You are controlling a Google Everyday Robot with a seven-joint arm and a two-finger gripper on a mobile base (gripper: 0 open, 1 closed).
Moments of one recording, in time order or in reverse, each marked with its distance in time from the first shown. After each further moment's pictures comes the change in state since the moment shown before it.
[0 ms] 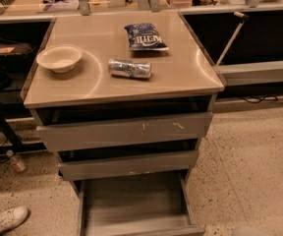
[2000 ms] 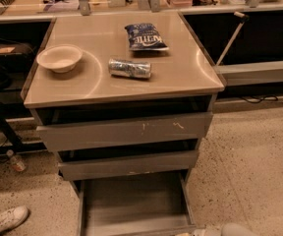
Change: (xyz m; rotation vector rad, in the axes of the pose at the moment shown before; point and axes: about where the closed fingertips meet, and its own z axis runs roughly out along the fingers) arm -0.106 -0.029 0.034 0.021 -0.328 0.106
